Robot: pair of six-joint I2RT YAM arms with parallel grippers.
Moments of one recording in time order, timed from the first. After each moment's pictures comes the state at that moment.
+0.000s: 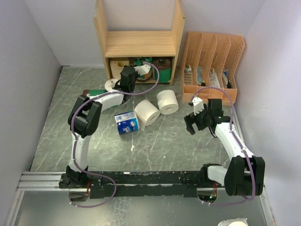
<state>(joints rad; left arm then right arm) -0.53 2.12 1.51 0.51 -0.47 0.84 0.00 1.17 0.73 -0.50 -0.34 -0.52</state>
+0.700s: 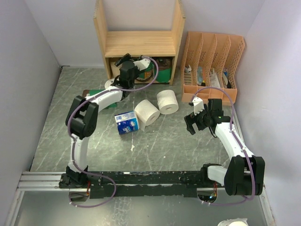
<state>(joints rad) -0.53 2.13 1.60 0.45 -0.49 0.80 0.00 1.18 0.73 -0.50 -0.34 -0.52</state>
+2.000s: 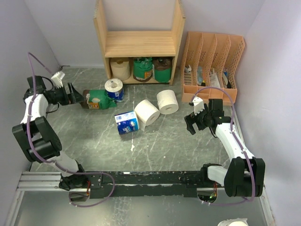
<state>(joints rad) 0.44 1.60 1.28 -0.64 0.93 0.22 -0.01 1.16 0.73 -0.51 -0.36 -0.53</state>
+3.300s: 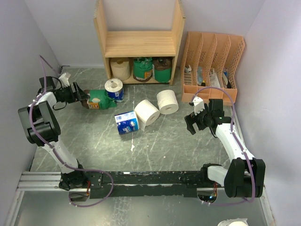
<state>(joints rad) 0.37 1.88 1.25 -0.27 0.84 0.05 -0.01 1.15 0.73 -0.51 -0.36 -0.53</state>
